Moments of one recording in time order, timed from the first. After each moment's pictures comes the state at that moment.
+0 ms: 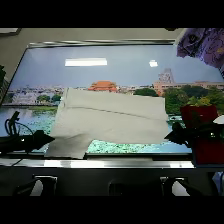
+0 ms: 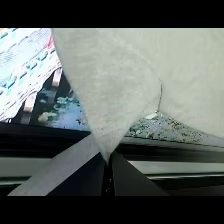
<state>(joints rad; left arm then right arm) 0.37 -0.57 0.56 0.93 -1.43 -1.56 -0.46 -1.11 0.76 -1.03 1.51 1.51</state>
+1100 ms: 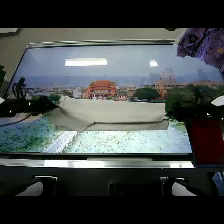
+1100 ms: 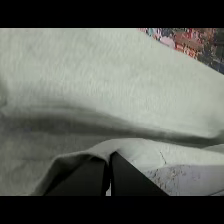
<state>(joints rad) 0.23 -1.27 1.07 0.81 -1.15 -1.35 -0.34 -1.32 1.04 -0.98 1.22 1.50</state>
